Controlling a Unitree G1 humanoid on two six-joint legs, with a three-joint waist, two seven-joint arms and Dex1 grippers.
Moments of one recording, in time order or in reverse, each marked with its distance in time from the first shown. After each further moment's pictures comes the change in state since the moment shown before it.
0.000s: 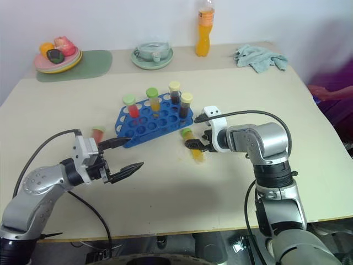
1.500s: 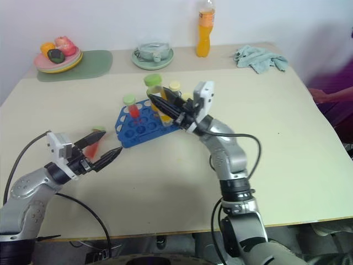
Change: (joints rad) left arm 0.026 -0.094 0.200 0.204 -0.077 -0.072 0.045; right arm 0.120 0.454 -0.006 0.226 -0.008 -1.368 0.350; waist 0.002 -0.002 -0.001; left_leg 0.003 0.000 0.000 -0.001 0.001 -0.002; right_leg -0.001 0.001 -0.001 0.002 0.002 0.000
